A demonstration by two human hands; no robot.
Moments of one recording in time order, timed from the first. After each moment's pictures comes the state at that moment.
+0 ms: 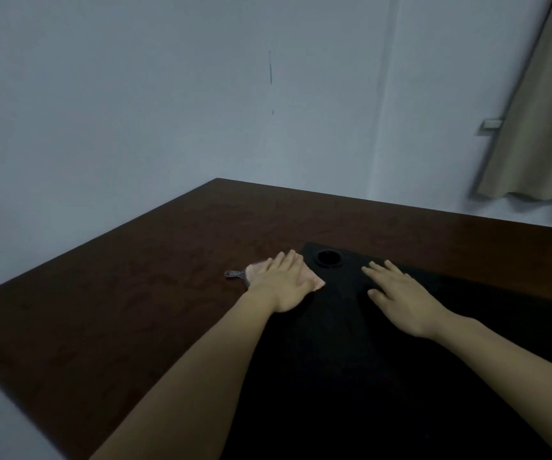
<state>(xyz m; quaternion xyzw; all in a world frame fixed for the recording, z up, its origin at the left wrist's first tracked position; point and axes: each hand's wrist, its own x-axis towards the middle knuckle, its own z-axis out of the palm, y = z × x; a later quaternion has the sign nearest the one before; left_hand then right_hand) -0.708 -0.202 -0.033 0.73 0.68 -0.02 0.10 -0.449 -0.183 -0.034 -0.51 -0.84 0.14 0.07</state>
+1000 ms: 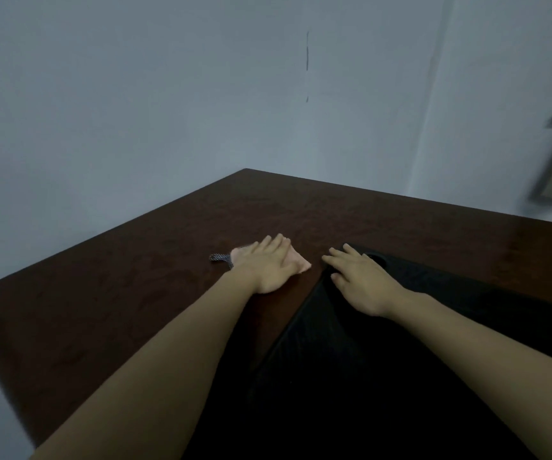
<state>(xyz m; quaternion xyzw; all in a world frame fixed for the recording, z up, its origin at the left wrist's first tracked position) -0.804 -0.167 -0.039 0.69 0.72 -0.03 0.07 -0.581 -0.136 -0.037 -0.41 -0.90 0.13 0.05</state>
